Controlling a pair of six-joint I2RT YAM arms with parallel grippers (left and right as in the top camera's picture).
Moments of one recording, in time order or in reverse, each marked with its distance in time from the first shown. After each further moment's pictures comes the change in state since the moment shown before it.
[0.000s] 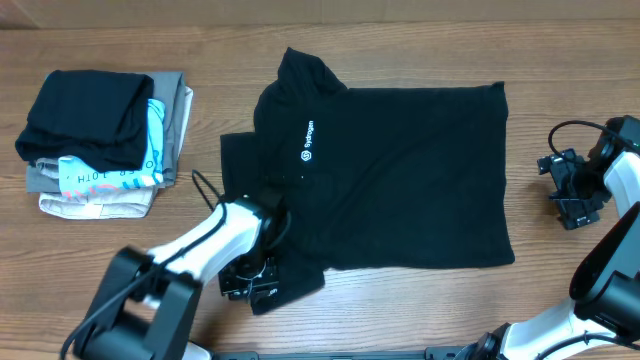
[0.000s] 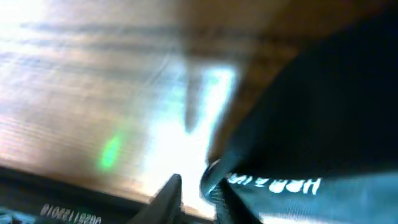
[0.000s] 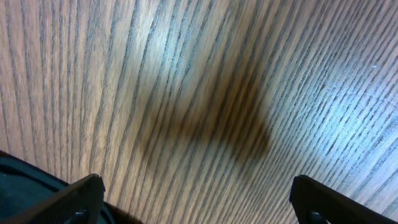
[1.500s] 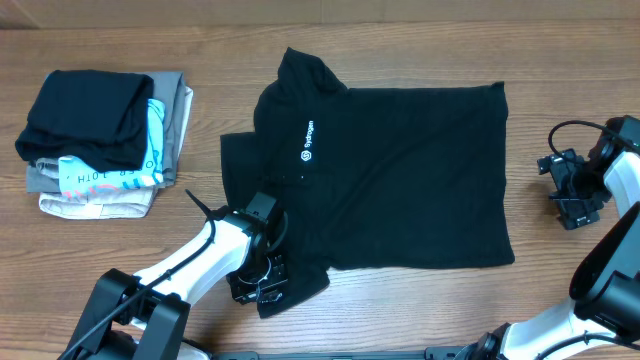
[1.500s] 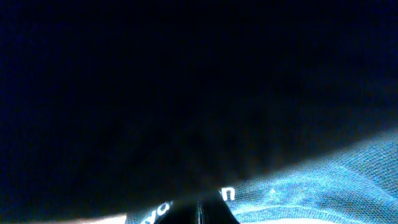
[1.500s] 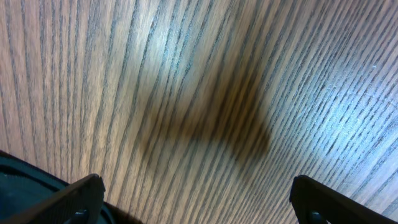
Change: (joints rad) left arm 0.008 -0.068 -0.114 0.233 0.203 -0.036; right arm 0.000 0.000 0.000 0.000 0.000 0.000
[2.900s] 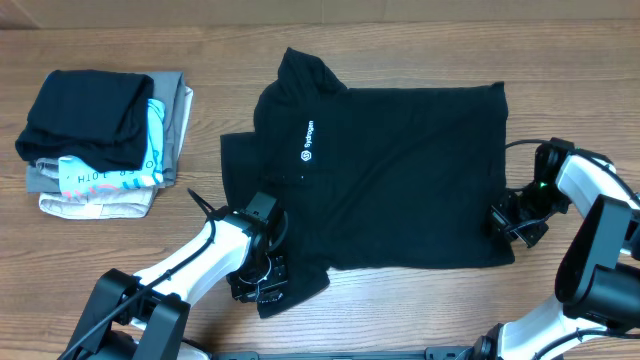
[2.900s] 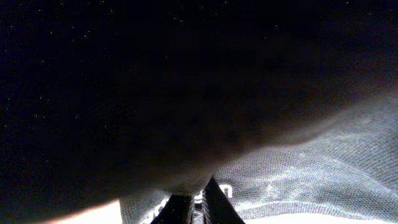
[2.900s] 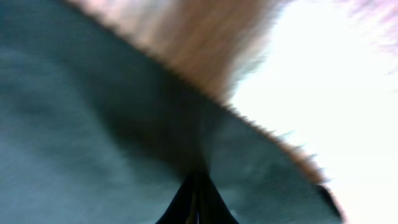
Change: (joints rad) left arm 0.000 0.000 0.002 0.014 0.008 0.052; right arm 0.190 0.000 -0.158 -0.261 -0.122 -0.245
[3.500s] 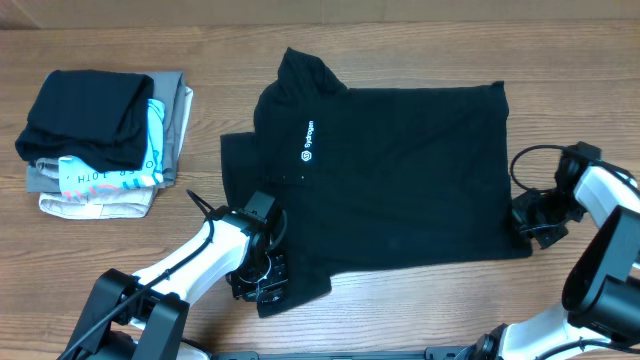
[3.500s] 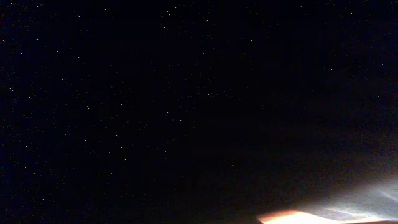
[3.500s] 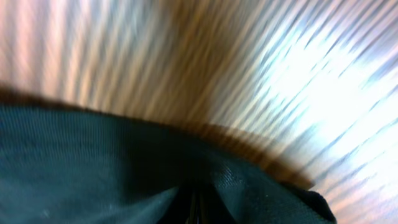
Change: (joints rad) left arm 0.012 -0.001 -0.002 0.013 0.026 0.004; right arm -0.114 -0.040 -0.033 0.158 0.067 0.093
